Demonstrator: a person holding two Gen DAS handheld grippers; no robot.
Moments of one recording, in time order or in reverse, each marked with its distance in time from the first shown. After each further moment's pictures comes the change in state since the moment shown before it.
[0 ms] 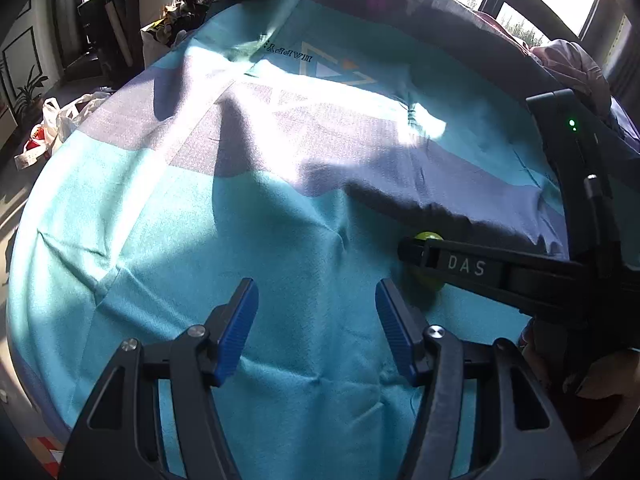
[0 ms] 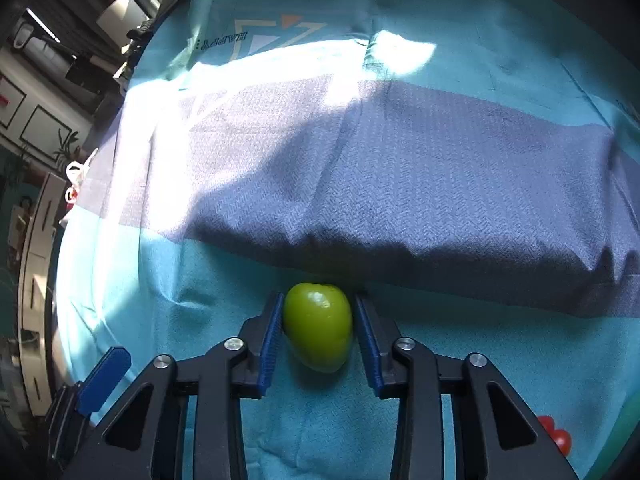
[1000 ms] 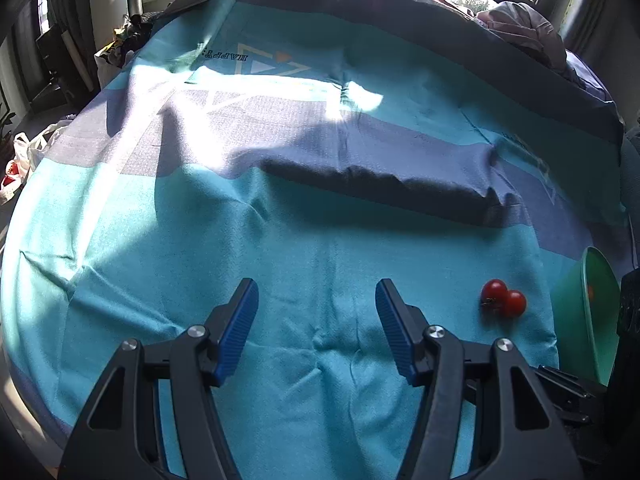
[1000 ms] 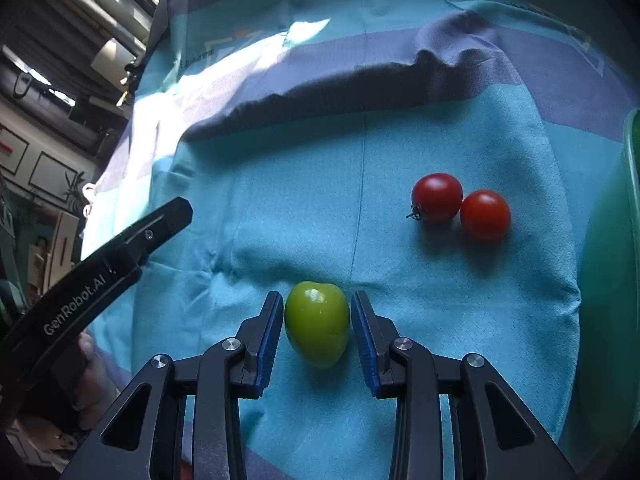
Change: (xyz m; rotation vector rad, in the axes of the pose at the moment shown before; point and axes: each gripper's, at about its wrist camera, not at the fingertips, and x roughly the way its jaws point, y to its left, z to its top) left arm -0.013 -0.046 -0.023 0.143 0.010 -0.077; right arm -0.068 -0.058 -0.122 0.175 -0.076 0.081
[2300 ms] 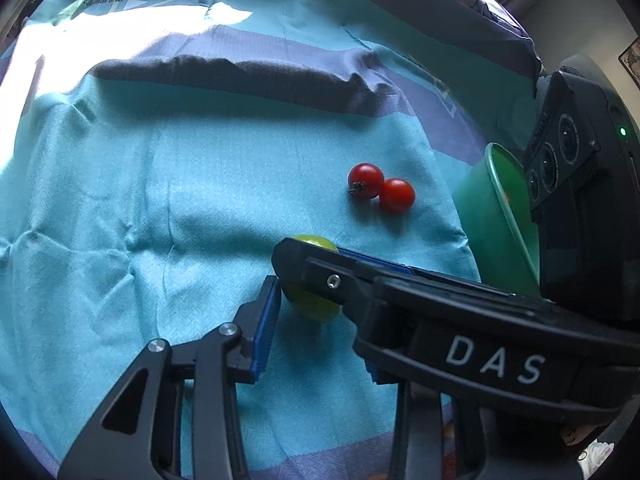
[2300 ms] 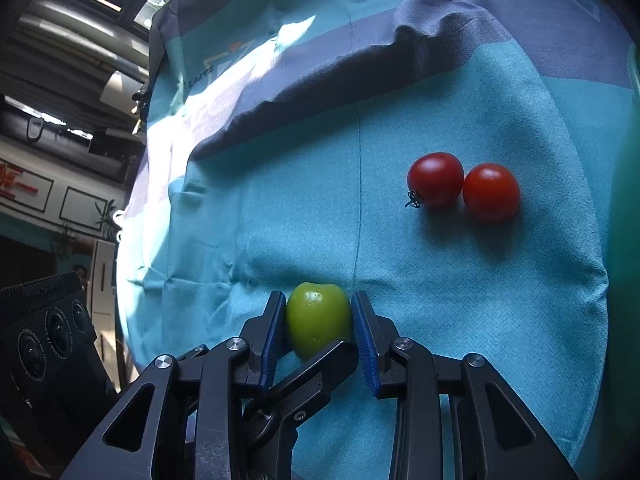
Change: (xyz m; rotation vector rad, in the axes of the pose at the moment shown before) left arm 0.020 -0.065 -0.050 0.101 0.192 -0.362; right arm 0.006 -0.025 -0.005 0.113 0.008 0.150
